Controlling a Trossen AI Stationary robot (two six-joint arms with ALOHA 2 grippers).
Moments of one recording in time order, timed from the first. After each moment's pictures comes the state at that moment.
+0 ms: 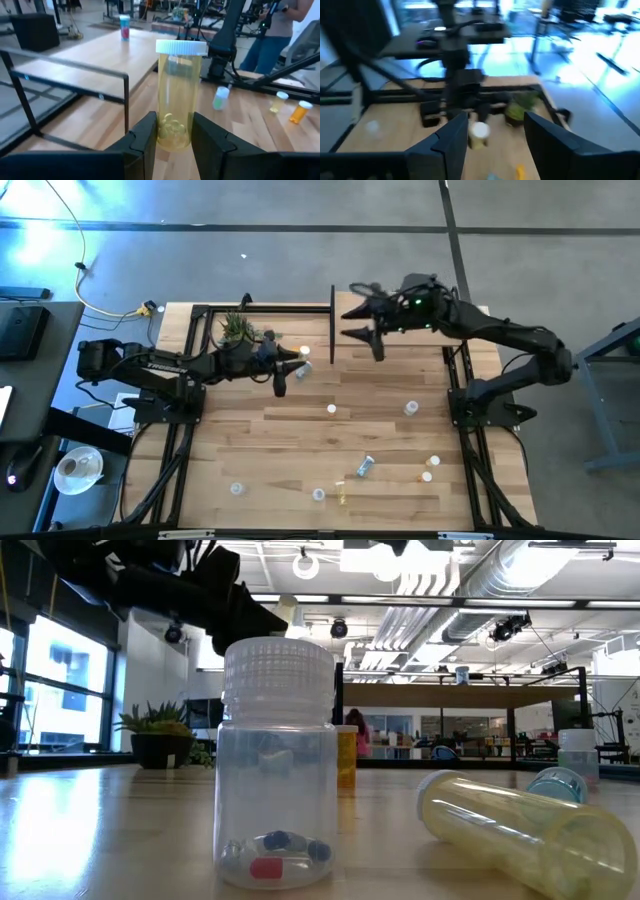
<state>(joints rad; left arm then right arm) 0.29 1.24 0.49 0.59 -0.08 -0.09 -0.30 1.32 1.35 -0.29 -0.29 -0.11</state>
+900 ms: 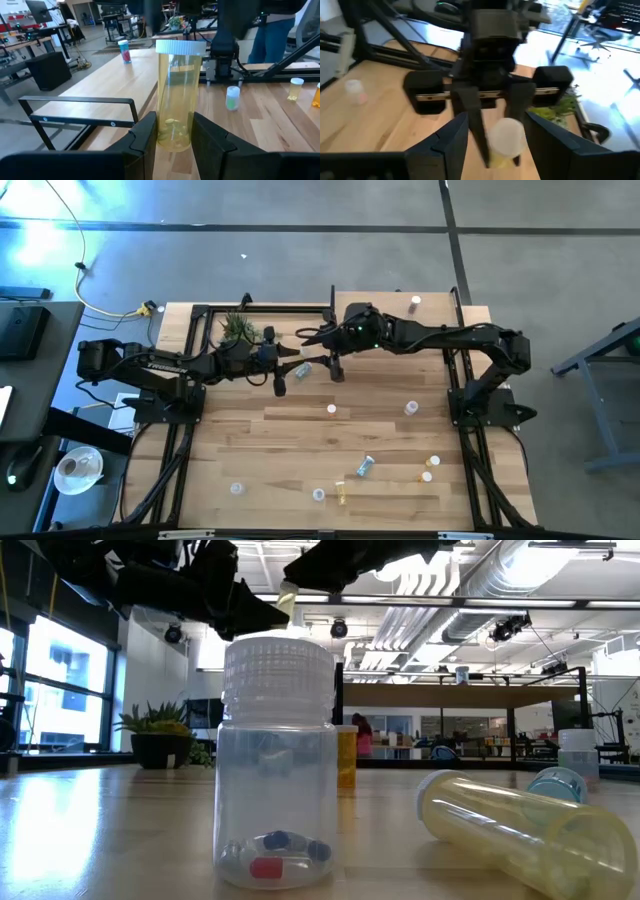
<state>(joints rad) 0.29 1.24 0.49 0.64 -0.09 0.13 -0.20 1.64 1.35 -0.06 -0.26 -0.30</state>
